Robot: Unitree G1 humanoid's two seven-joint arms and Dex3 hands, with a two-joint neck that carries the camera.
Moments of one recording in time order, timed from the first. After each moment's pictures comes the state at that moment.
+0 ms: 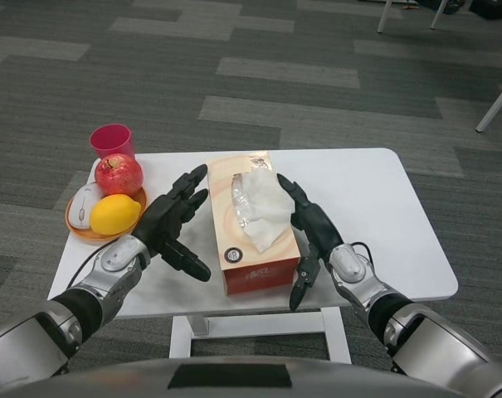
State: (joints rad) left arm -0.48 0.27 -0.68 1.02 -0.64 -0.66 -0.23; right arm -0.46 -0.22 0.65 1.09 0.32 -0.70 -0.07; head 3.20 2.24
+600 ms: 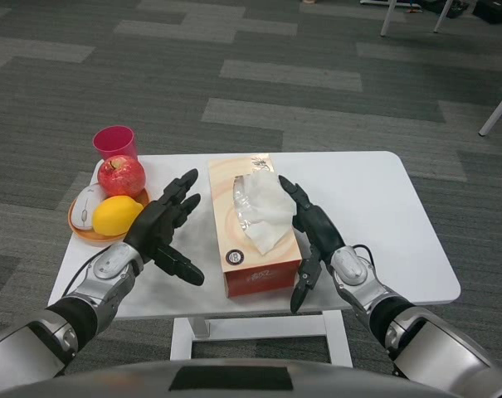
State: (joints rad) left arm -0.45 0.28 -0.61 1.03 -0.59 -0.67 -0.23; right arm -0.46 -0.22 0.64 1.08 0.32 -0.70 -0.06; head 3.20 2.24
